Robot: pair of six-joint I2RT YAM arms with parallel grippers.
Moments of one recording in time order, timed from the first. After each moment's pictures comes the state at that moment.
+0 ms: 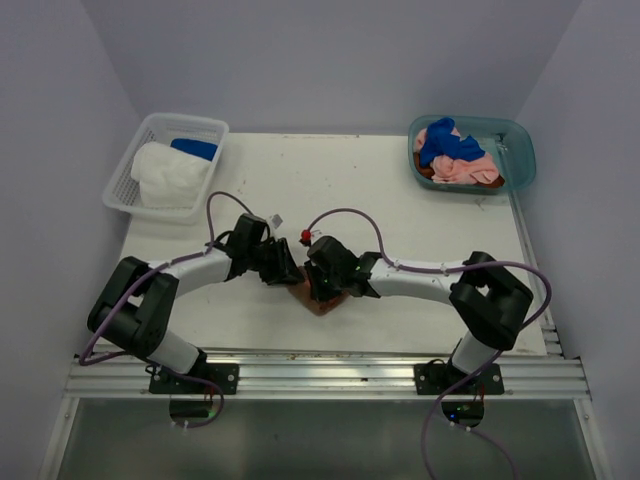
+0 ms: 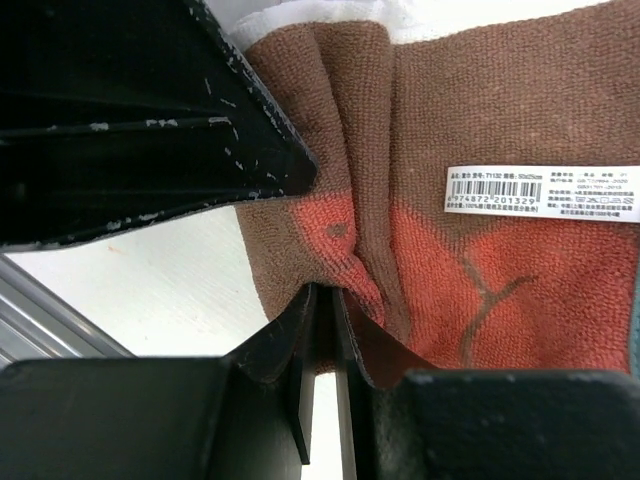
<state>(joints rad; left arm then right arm) -0.45 1.53 0.68 -0.10 0.47 -0.72 0.98 1.68 0.98 -0.25 0.03 0.51</state>
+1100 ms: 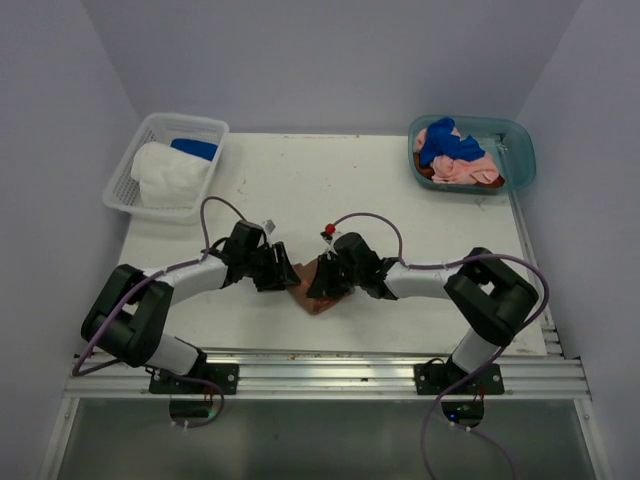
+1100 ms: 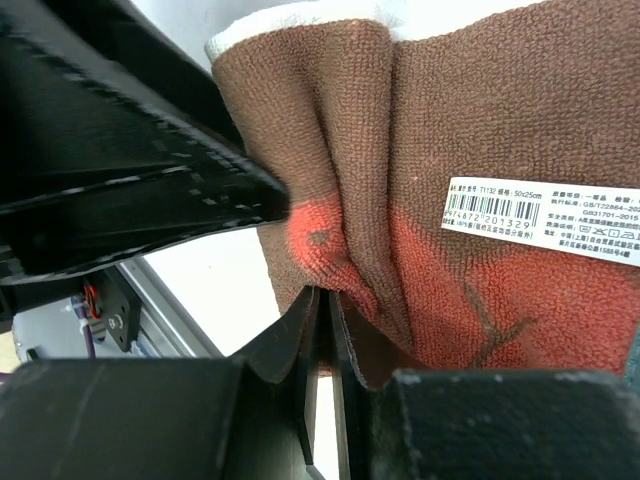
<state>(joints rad) -0.45 1.44 0.62 -0.13 0.37 -0.71 0.84 1.68 0.75 0.18 -0.28 0.74</state>
